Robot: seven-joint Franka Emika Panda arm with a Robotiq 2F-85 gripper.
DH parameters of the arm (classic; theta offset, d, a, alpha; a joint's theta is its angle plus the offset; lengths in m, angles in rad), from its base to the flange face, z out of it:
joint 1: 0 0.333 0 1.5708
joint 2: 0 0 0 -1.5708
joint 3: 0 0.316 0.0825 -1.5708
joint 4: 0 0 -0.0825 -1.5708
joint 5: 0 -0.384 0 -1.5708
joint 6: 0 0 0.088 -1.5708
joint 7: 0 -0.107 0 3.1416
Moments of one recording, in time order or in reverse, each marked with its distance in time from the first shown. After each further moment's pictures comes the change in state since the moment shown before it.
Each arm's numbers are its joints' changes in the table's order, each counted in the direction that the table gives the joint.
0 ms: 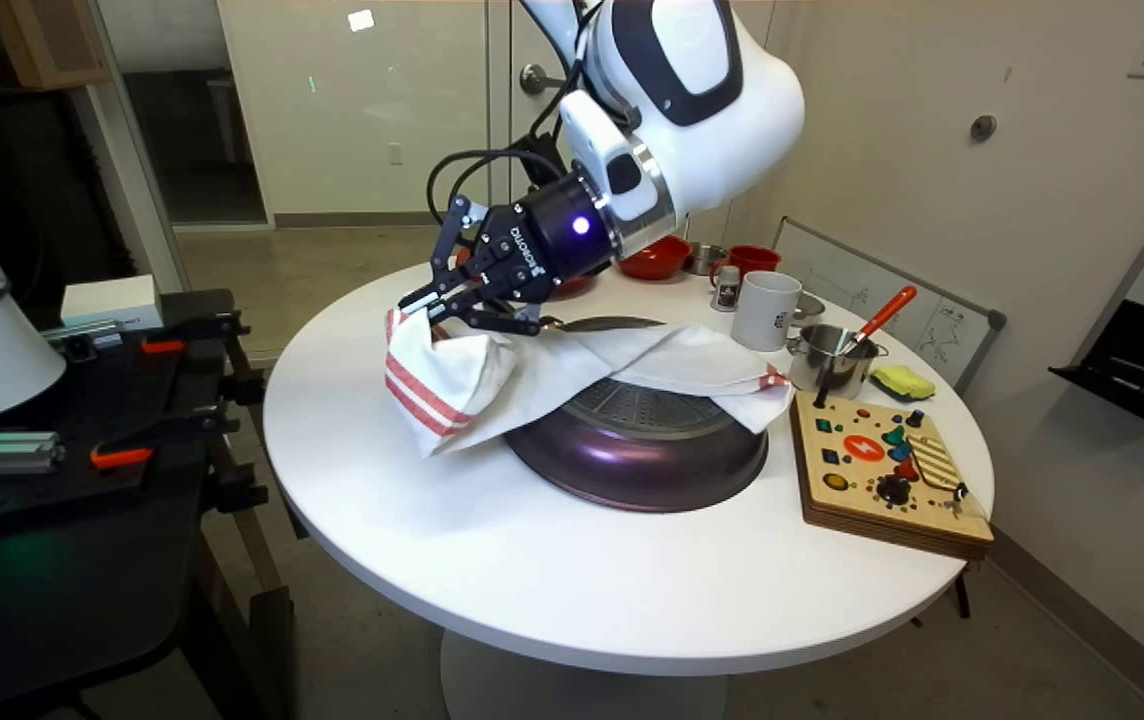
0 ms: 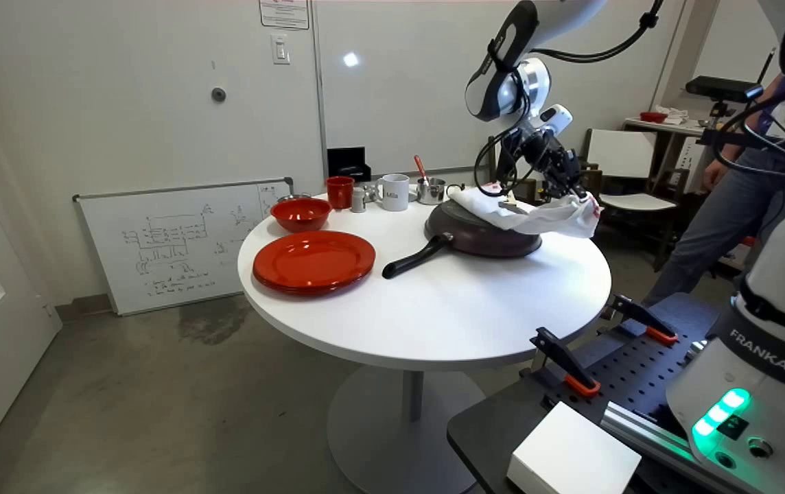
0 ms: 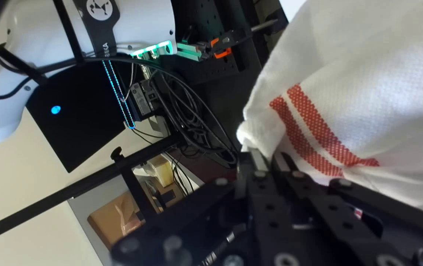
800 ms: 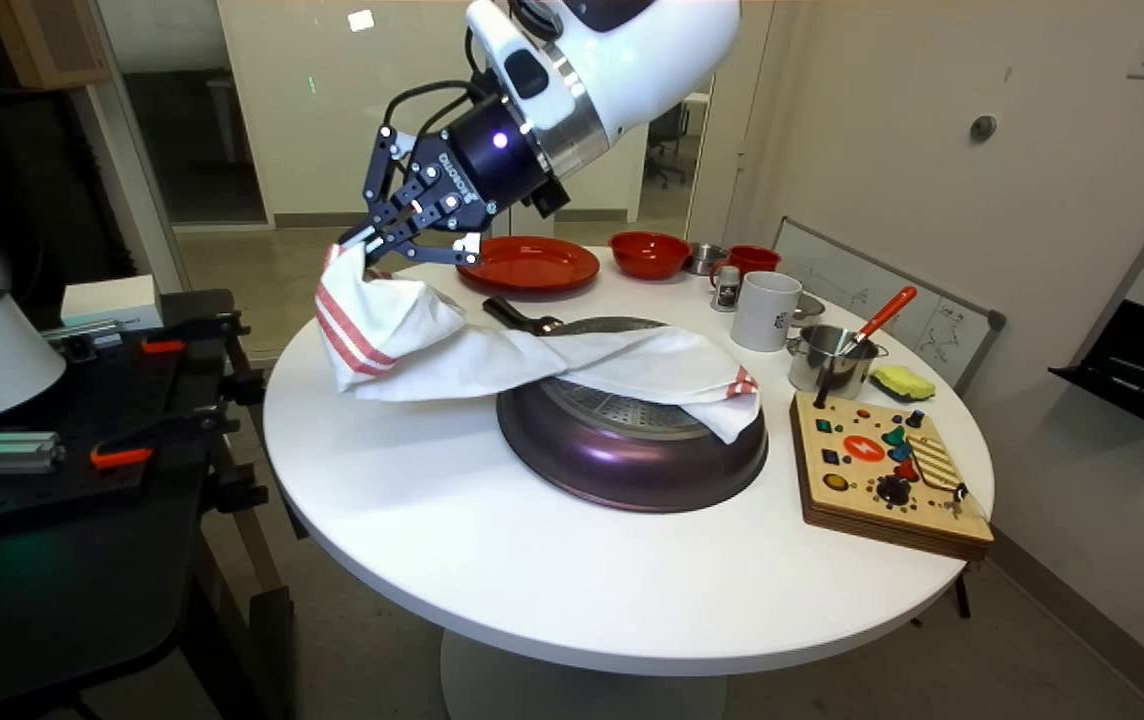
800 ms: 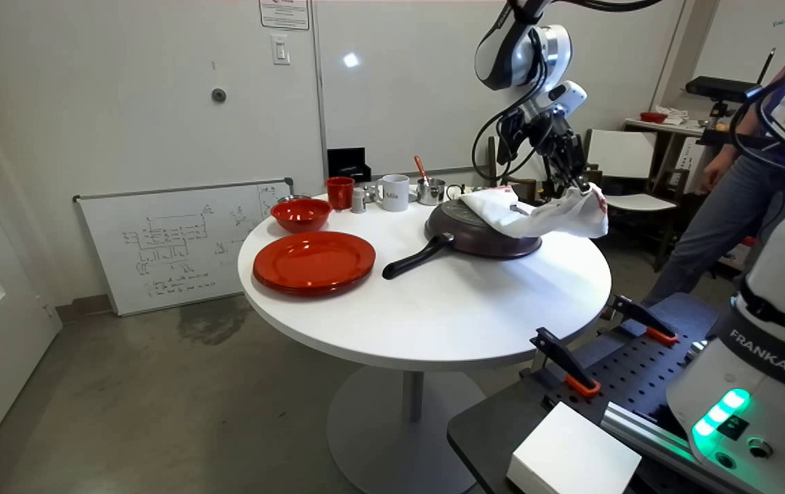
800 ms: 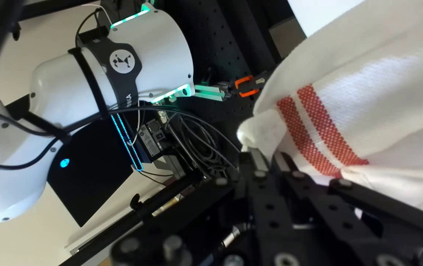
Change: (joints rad) arm 0.022 0.289 0.039 0.312 -0.048 0.118 -0.193
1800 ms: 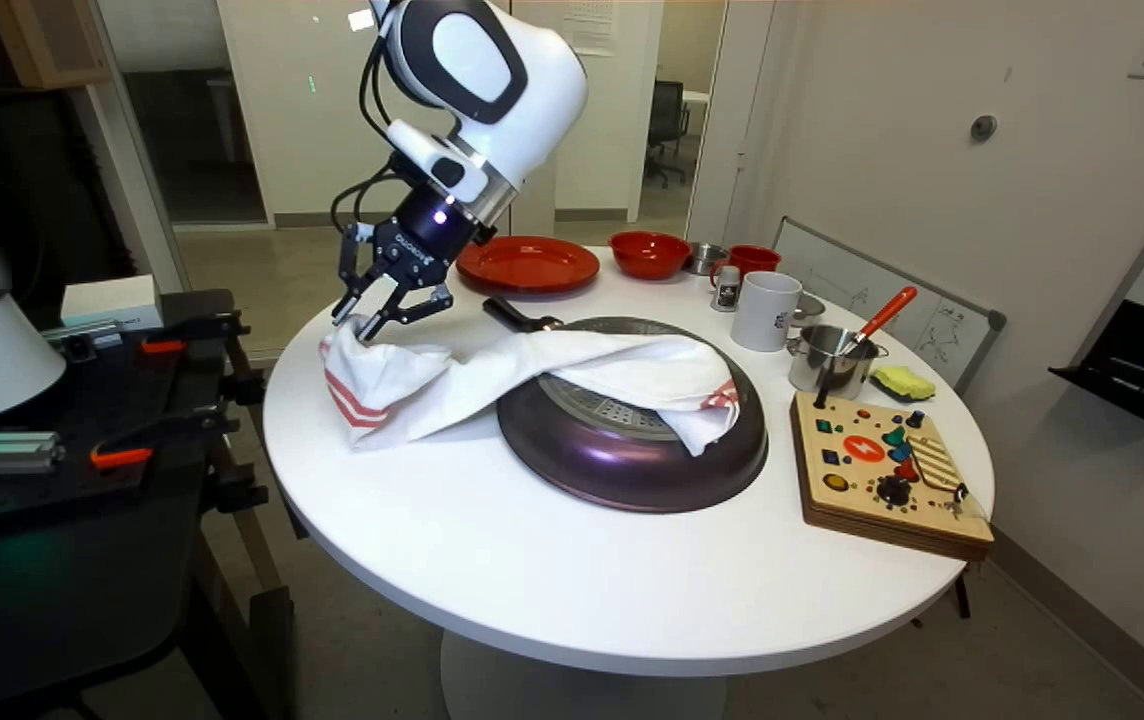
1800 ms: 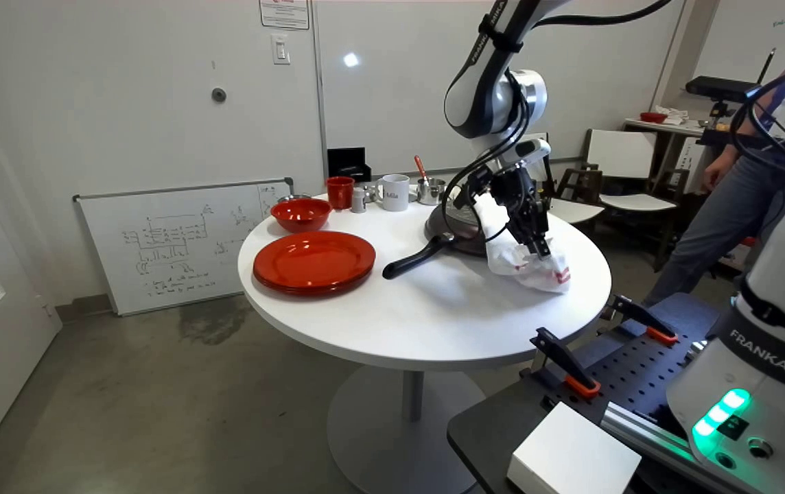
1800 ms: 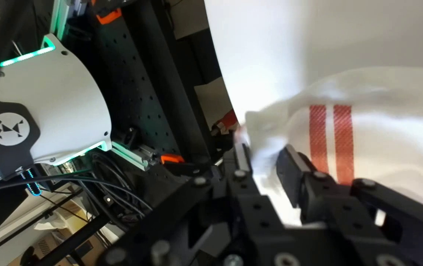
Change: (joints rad) arm 0.114 0.060 0.132 0.331 0.004 0.500 -0.041
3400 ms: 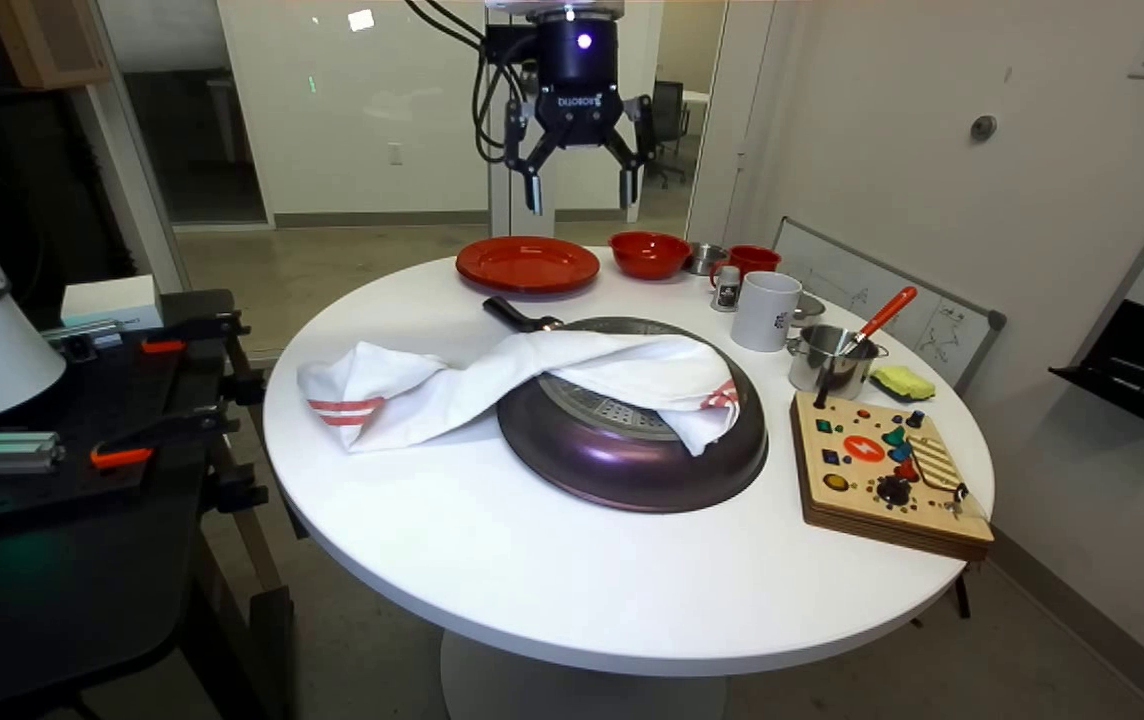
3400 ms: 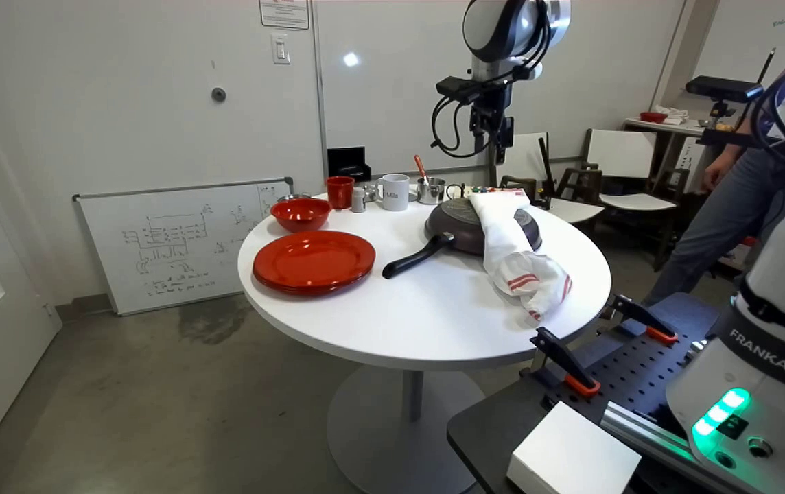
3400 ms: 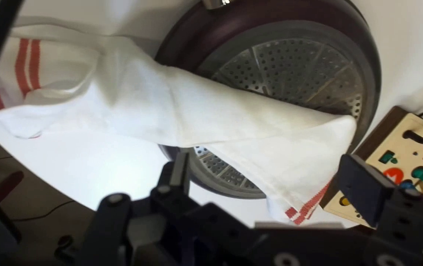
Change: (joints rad) arm -0.077 0.213 0.012 -0.075 0.150 0.533 0.033
